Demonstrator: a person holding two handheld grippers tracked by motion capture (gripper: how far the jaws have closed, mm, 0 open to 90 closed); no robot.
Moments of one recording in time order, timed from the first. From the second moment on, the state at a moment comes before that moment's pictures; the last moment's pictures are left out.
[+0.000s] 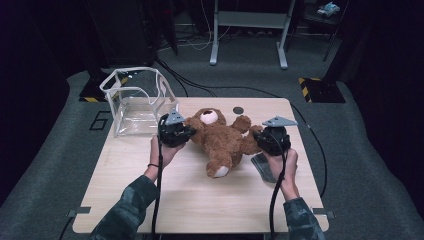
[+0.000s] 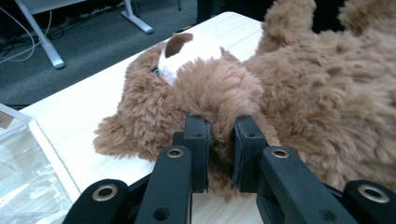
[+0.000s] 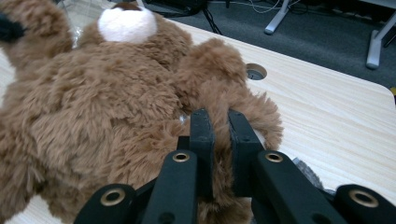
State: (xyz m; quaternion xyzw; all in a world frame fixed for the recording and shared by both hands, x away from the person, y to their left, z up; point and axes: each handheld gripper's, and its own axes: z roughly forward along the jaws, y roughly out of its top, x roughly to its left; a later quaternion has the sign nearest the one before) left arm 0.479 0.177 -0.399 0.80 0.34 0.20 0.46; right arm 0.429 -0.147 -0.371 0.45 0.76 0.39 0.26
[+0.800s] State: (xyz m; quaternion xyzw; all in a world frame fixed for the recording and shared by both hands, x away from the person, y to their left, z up) left arm 0.479 0.195 -0.447 0.78 0.41 0.14 0.45; right arm 0.422 -0.139 -0.433 0.45 0.81 0.35 0.14
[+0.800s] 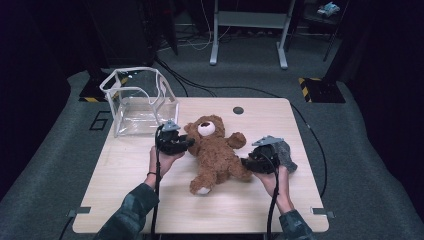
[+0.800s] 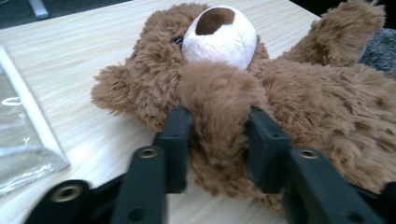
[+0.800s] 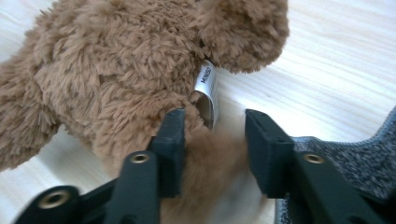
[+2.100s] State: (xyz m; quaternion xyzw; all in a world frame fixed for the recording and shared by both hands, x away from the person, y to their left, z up) left arm 0.475 0.170 -0.409 0.77 0.41 0.14 0.46; right arm 0.503 -0.136 -0.446 0.52 0.78 0.33 0.10
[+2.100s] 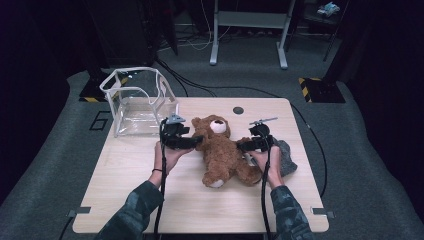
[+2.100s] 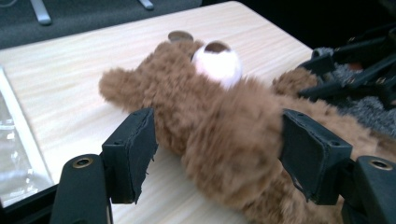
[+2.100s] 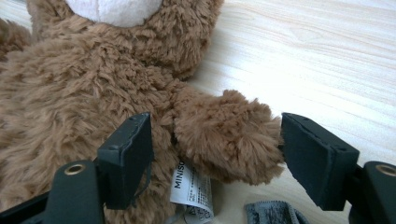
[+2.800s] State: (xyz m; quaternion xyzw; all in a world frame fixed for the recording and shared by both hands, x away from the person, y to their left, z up) left arm 0.486 0.171 -0.441 0.78 0.43 0.11 0.44; right arm 0.501 -0.152 -0.445 0.52 0.78 0.33 0.12
